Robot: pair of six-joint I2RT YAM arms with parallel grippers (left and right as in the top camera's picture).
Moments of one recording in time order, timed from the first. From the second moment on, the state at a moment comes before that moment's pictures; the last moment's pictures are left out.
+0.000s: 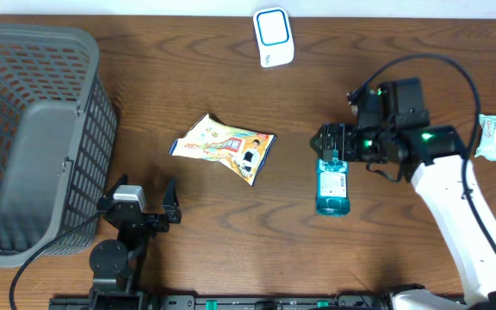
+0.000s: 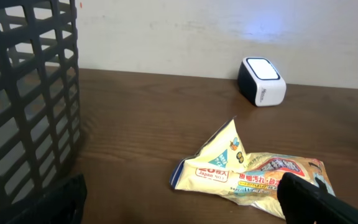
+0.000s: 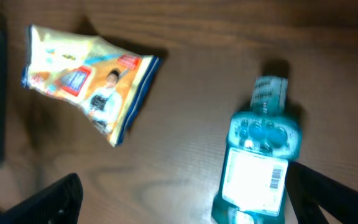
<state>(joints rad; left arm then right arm) -0.05 0.03 0.03 -0.12 0.08 -0.11 0.19 1.40 1.13 -0.81 -0.36 0.24</state>
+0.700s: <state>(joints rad) -0.05 0.03 0.03 -0.12 0.08 -0.11 0.26 1.60 1.00 -0.58 -0.08 0.43</state>
